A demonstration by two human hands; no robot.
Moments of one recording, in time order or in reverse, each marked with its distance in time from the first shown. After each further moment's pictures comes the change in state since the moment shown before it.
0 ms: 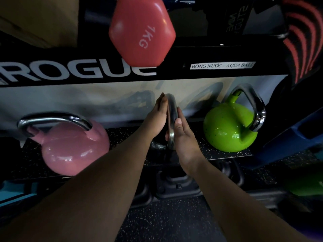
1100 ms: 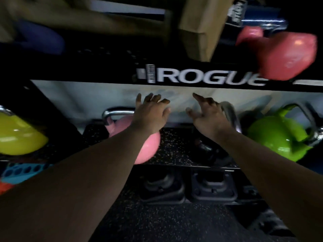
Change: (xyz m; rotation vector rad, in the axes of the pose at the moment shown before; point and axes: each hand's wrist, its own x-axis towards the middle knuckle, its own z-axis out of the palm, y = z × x) left_hand -0.070 -0.014 -0.204 1.132 0.274 0.309; right_hand 0.019 -0.062 0.112 -1.092 -0.033 -0.342
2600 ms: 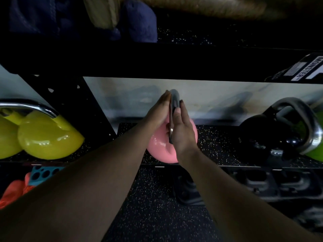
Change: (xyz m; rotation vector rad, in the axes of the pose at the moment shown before) left_hand -0.007 -0.170 0.015 -1.323 -0.241 -0.494; right_hand -0.010 -0.217 0.185 1.053 0.023 0.353
